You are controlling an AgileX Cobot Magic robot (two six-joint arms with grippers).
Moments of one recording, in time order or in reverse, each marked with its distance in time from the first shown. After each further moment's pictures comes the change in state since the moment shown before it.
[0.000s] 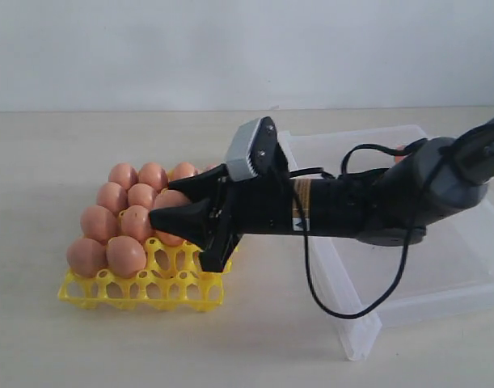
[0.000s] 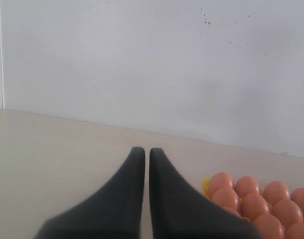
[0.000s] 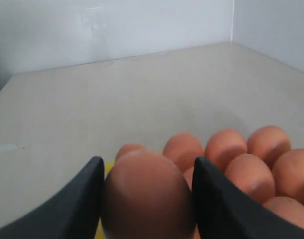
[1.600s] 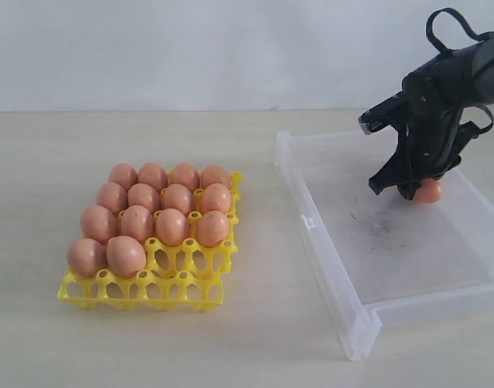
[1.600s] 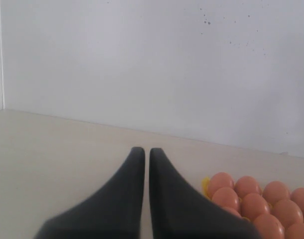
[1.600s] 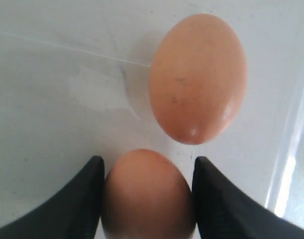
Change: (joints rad) left arm 0.000 0.000 0.000 0.000 0.000 0.000; right arm -0.335 0.085 -0.504 0.559 1.838 -0.477
